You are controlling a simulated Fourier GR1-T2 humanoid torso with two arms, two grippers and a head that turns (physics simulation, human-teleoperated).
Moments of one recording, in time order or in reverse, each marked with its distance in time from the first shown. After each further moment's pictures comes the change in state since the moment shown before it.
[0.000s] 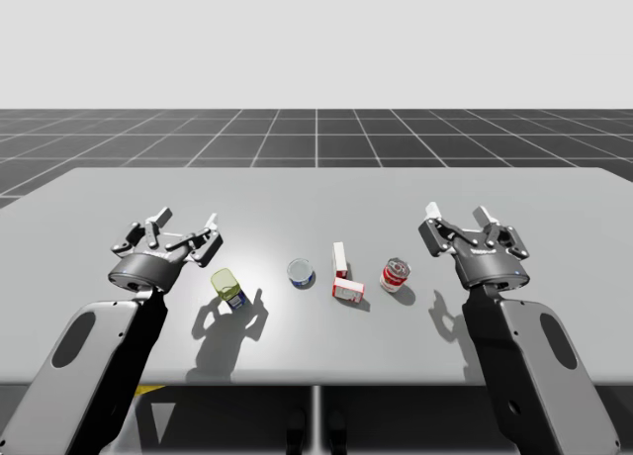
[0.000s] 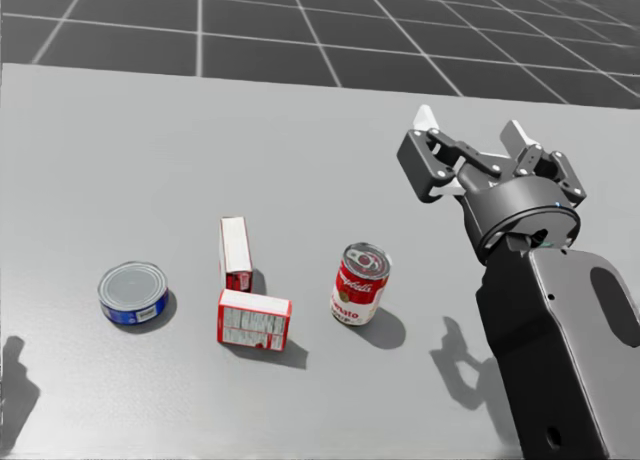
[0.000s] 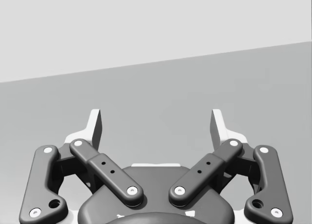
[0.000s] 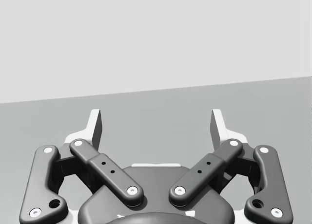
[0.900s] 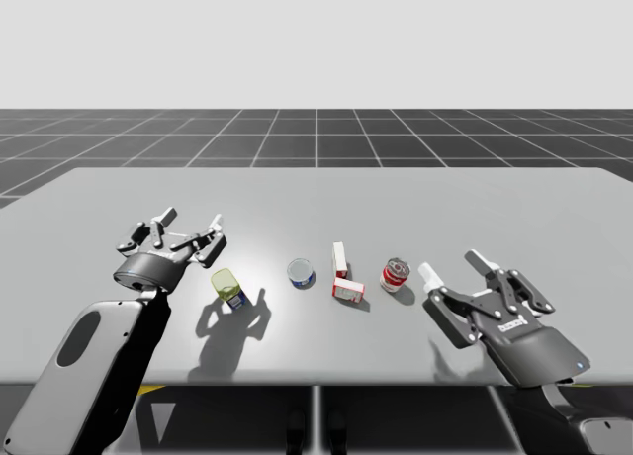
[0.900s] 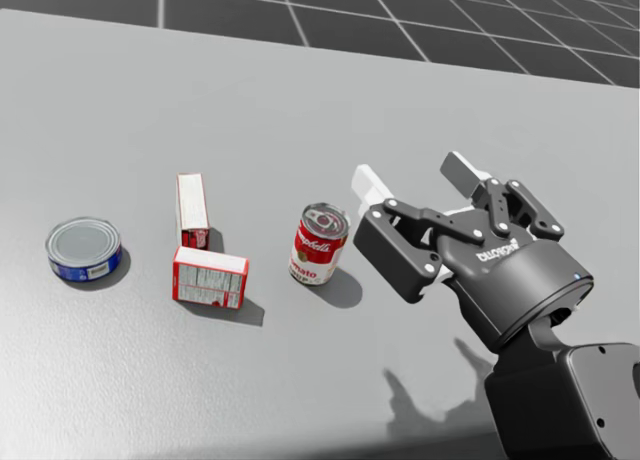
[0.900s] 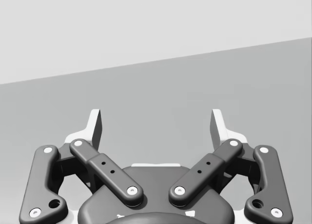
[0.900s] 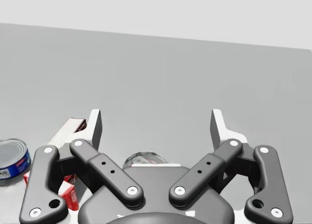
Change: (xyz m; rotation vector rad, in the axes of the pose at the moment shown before) left arm 0.000 -0.005 -0.001 -0.022 0.001 -0.008; right arm 0.007 0.000 0.096 0.327 0.133 0.030
